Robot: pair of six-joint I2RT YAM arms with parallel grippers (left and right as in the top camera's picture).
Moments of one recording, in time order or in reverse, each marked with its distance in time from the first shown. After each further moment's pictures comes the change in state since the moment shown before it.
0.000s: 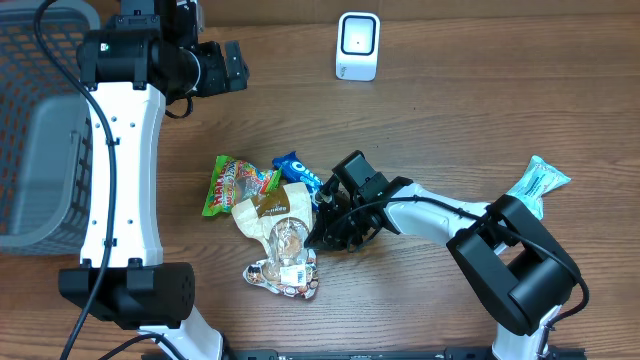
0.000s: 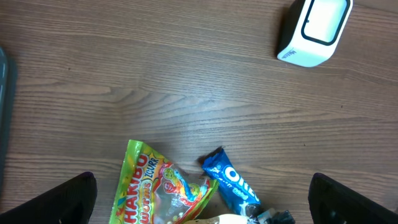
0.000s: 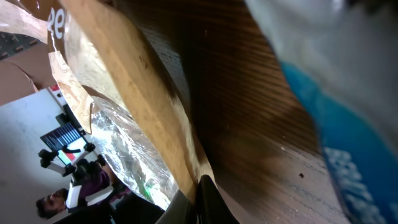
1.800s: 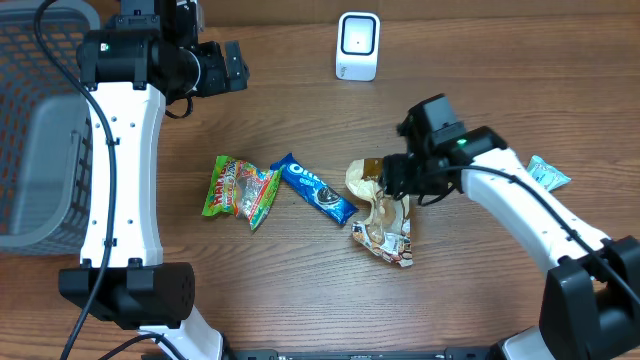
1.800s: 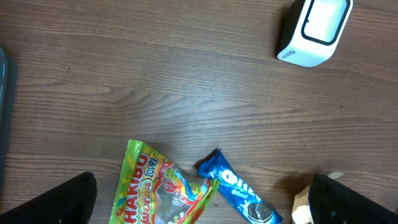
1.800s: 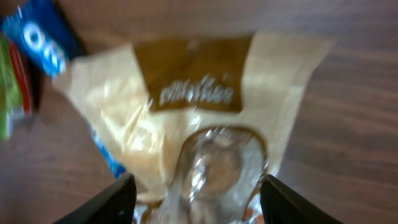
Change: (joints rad) left arm 0.000 0.000 0.000 0.000 0.000 0.000; right arm -0.294 -0.266 0.160 -0.533 0.559 -0.507
